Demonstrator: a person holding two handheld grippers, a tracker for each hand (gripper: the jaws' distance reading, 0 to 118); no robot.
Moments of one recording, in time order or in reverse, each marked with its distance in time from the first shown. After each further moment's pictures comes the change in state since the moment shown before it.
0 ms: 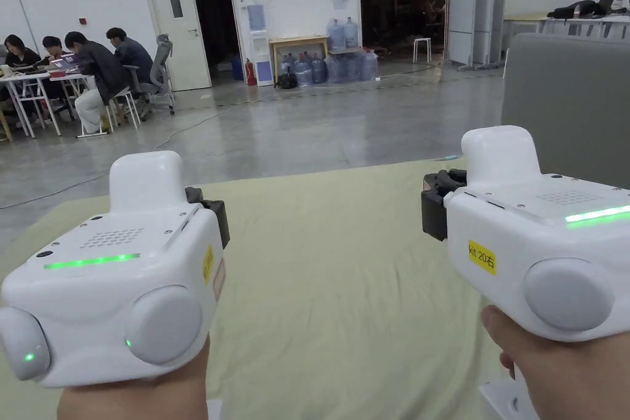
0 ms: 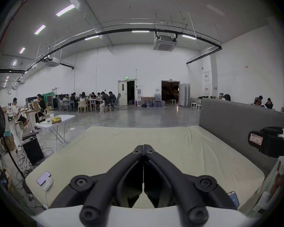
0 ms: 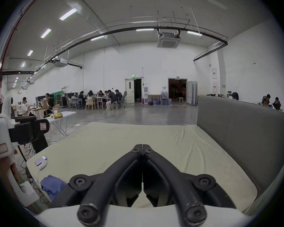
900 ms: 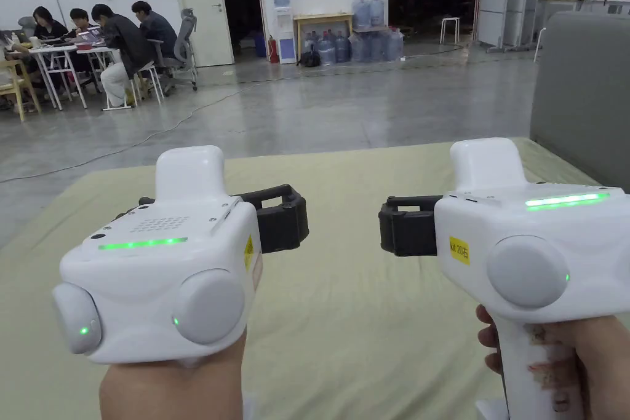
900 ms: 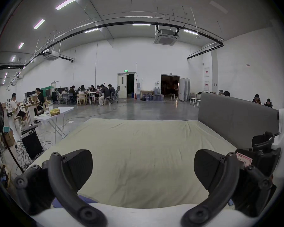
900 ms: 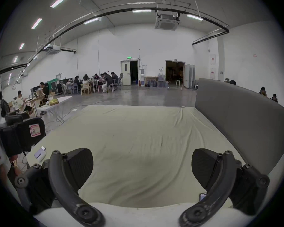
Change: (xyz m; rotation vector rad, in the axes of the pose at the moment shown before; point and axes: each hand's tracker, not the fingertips) left arm -0.005 -0.021 -0.007 -0.076 0.004 0.017; right arm -0.031 -0.021 -0.018 -0.190 -0.043 -0.006
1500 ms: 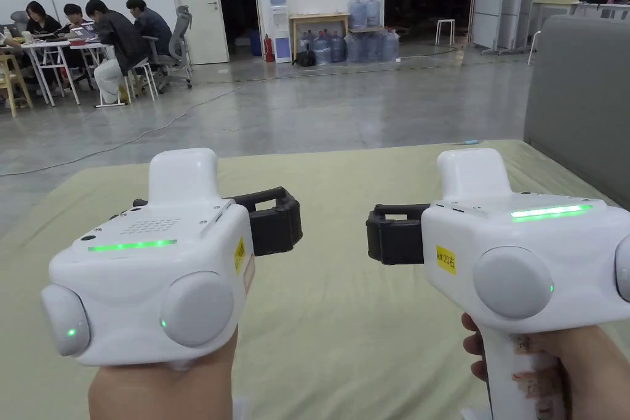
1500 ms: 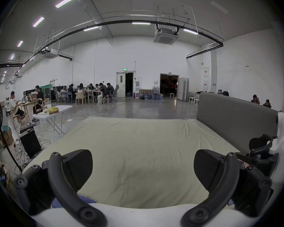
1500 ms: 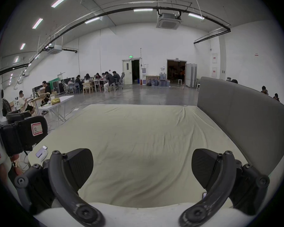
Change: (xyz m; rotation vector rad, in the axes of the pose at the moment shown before) left arm -0.005 -0.002 0.001 -0.010 -0.014 0.012; right arm -0.007 0.001 0.000 -0.011 0.017 -0.002
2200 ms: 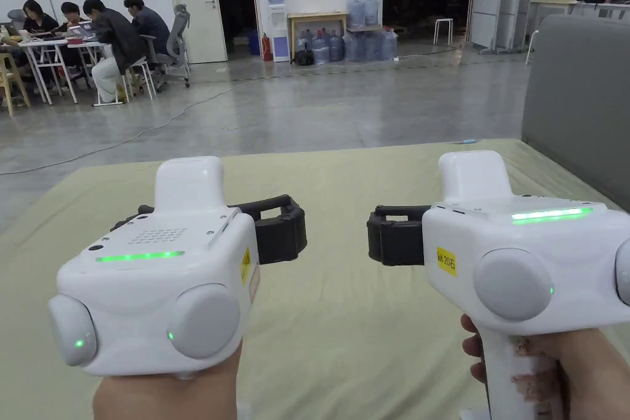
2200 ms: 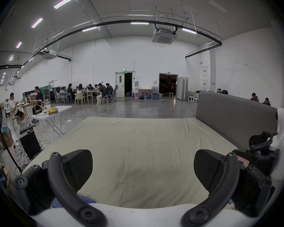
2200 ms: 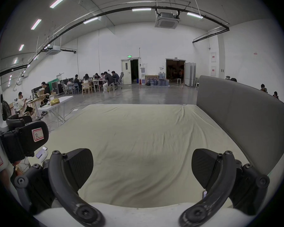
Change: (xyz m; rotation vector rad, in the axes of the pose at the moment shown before) left arm 0.005 -0.008 0.002 -0.005 -0.009 -0.007; right arm 0.002 -0.004 0.001 -0.006 -0.007 -0.011
